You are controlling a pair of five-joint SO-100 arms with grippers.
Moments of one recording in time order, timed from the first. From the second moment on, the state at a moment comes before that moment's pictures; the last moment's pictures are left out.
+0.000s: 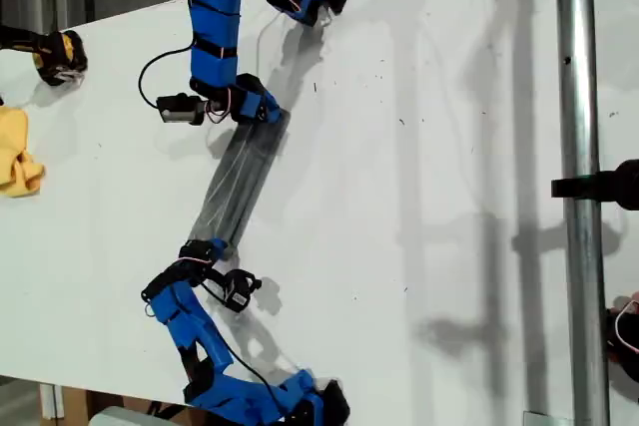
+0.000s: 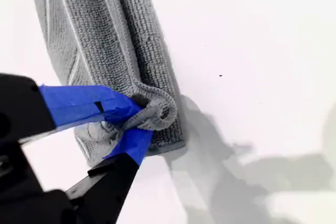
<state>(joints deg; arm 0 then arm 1) -49.4 48.2 51.2 76.6 -28.9 26.9 89.6 115.6 70.8 58.4</state>
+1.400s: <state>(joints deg) -40.8 149.2 116.0 77.5 -47.1 17.9 151.8 122.3 102.2 79.3</state>
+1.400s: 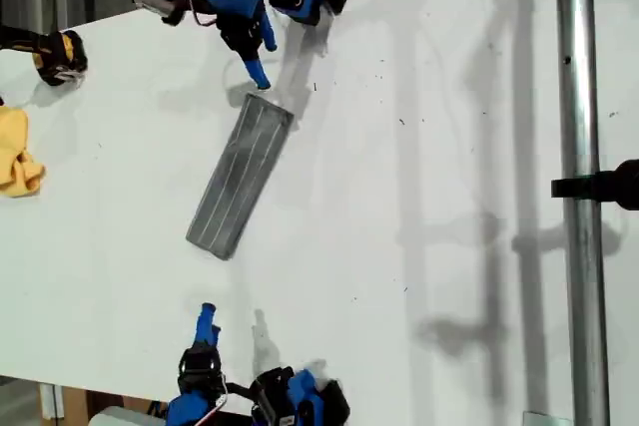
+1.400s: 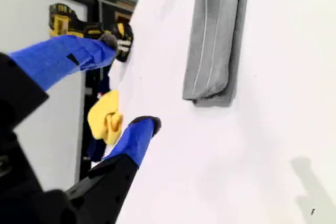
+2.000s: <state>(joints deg) -23.1 198.8 158.5 68.6 -55.5 7.6 162.5 141.4 90.9 95.1</state>
